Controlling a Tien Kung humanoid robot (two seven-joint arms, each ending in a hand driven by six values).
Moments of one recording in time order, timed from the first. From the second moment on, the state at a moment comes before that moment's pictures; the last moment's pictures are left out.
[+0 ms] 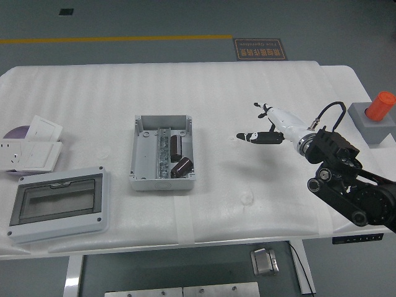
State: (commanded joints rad) left arm 0.07 0.29 -0.48 -0.24 0.51 0.00 0.04; right arm 0.59 -0.42 0.68 1.18 -1.72 -0.13 -0.27
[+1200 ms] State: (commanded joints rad) left arm 0.06 0.30 -0.47 -0.24 0.51 0.00 0.04; right arm 0.61 -0.43 0.67 1.17 -1.73 -0.12 -0.25
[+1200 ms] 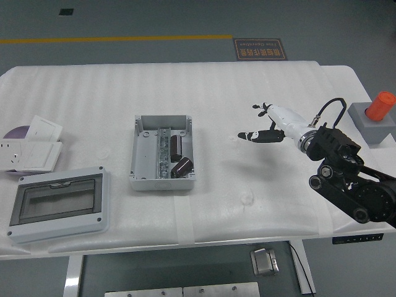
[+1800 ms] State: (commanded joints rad) left arm 0.07 0.29 -0.46 -0.24 0.51 0.00 0.04; right arm 0.60 -0.42 0.68 1.21 -1.73 -0.12 -0.25
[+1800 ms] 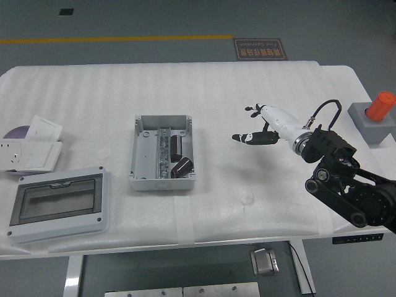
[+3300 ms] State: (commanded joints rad) left arm 0.07 0.28 -0.46 -0.24 0.51 0.00 0.04; right arm 0.59 -0.42 0.73 1.17 -1.79 -0.12 -0.27
